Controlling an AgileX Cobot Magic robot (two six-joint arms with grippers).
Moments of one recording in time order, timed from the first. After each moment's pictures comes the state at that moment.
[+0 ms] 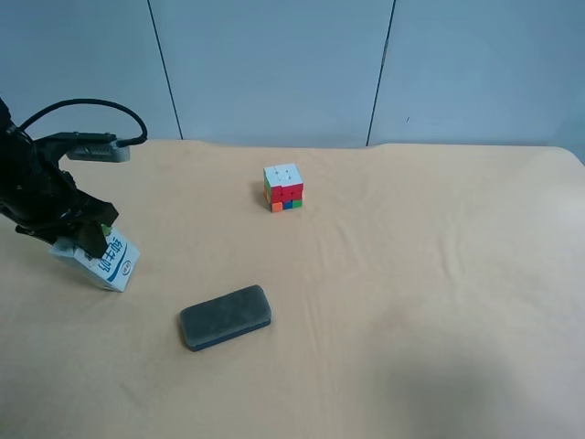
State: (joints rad) left arm -0.09 1.68 -0.96 -0.15 0.76 0.24; right arm 0.09 0.00 -0.51 -0.09 1.08 0.11
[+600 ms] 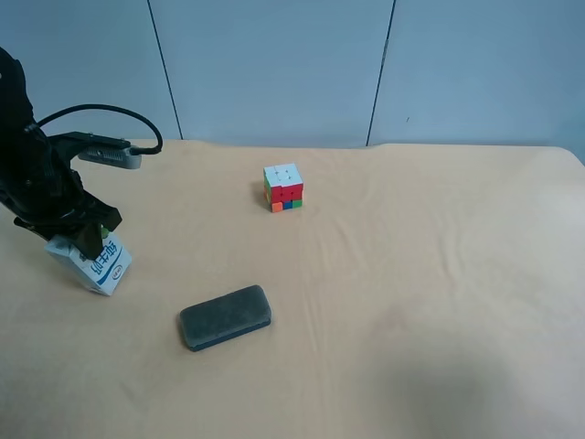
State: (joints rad) left arm -0.14 1.71 -1.01 -0.02 0.83 0.14; right arm 0.09 0.00 -0.51 -0.09 1.08 0.11
